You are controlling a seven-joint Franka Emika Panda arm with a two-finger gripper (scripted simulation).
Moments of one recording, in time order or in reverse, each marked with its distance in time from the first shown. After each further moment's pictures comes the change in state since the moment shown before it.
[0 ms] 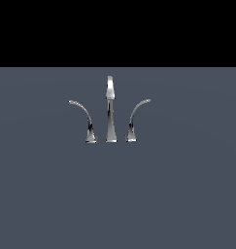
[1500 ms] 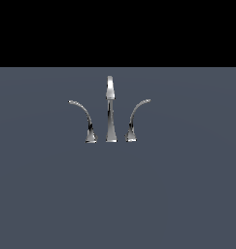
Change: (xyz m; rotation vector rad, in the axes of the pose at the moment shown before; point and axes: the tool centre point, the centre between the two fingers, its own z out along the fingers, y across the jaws) arm 0.056 -0.012 0.009 0.057 -0.026 0.162
